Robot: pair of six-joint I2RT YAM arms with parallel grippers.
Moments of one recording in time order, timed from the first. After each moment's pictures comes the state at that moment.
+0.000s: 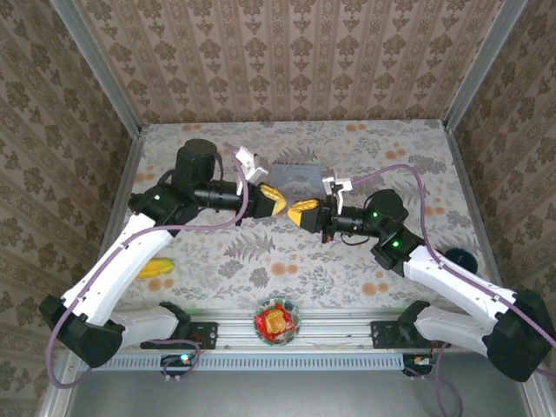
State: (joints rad) left arm -0.64 1.18 1.28 -0.56 0.94 0.07; right arm 0.63 1.06 0.68 0.51 -0.71 0.59
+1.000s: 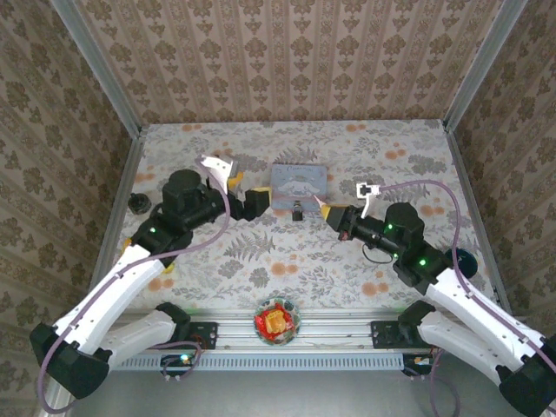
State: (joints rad) left arm -0.63 0.96 0.92 -0.23 0.23 -0.23; right arm 0.56 0.77 0.59 0.03 -0.28 0.71
